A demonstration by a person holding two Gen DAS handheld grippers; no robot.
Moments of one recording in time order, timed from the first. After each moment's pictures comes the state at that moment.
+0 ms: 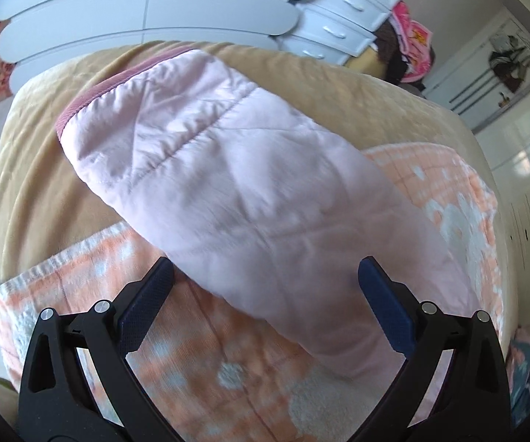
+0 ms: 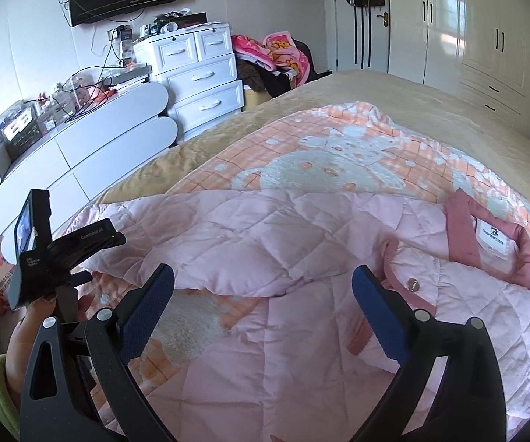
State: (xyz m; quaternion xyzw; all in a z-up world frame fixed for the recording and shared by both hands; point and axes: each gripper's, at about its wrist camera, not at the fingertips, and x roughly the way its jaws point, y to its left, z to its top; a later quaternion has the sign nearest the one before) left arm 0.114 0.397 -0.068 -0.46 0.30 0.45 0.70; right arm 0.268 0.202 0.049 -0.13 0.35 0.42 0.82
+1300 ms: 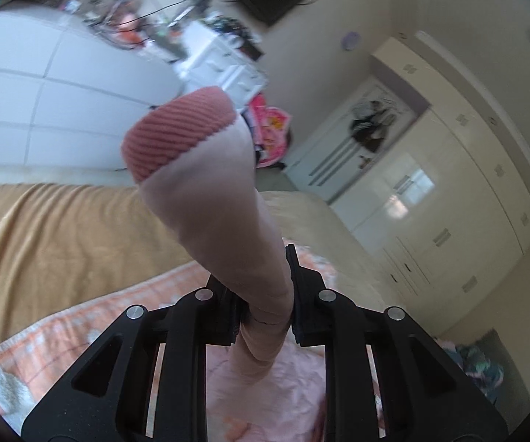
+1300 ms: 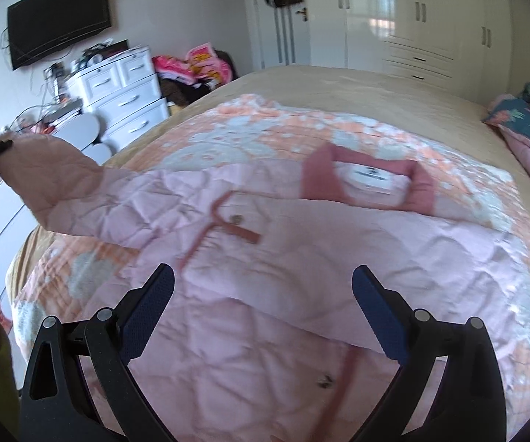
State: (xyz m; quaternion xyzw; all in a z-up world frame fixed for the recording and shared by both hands) left arm 0.116 0.337 0.097 -0.39 0.06 0.29 0.87; right arm 0.300 0.006 0.043 -0.07 0.36 0.30 0.88
